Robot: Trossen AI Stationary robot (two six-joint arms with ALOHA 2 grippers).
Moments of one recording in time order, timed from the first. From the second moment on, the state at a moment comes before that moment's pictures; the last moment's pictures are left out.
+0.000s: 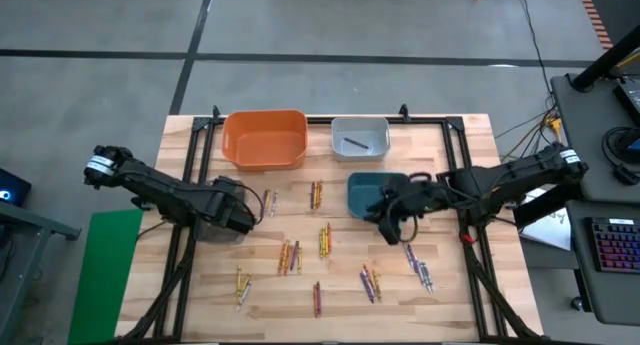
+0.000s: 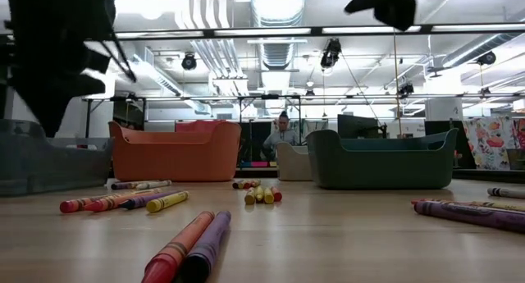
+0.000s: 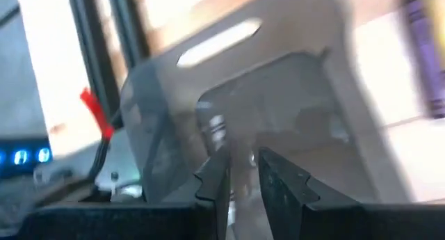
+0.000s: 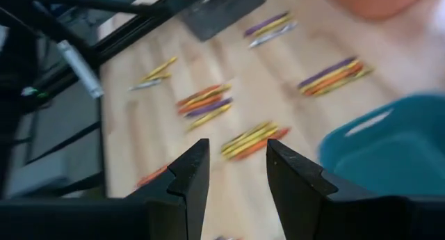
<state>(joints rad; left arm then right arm) -0.29 1.31 0.83 -1.39 -0.39 -1.50 0.26 1.21 1.07 -0.51 0.15 0.72</state>
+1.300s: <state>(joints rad) -0.28 1.30 0.97 -0.15 -0.27 0.10 0.55 1.57 1.08 -1.12 0.09 1.49</state>
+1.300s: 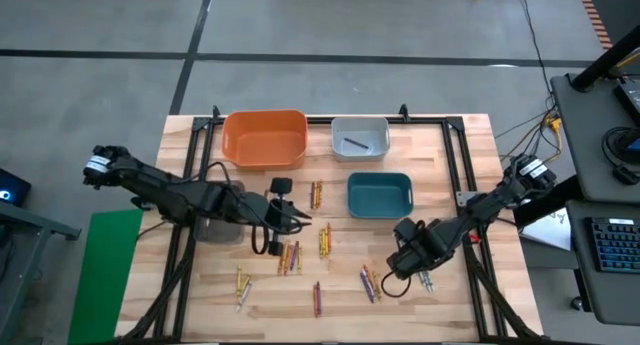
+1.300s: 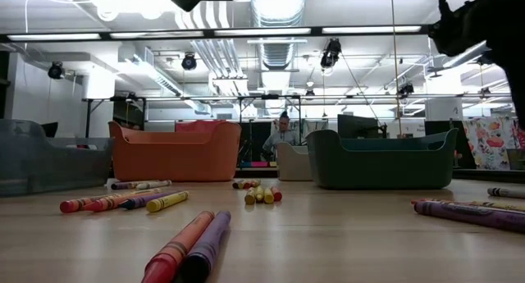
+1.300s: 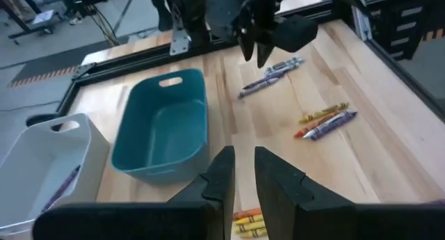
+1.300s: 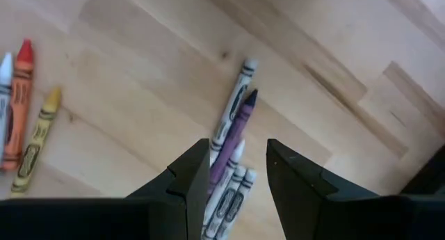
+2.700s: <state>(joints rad) -0.26 1.24 0.99 -0.19 -0.44 0.18 0.45 1.80 1.04 -1.01 0.13 1.40</state>
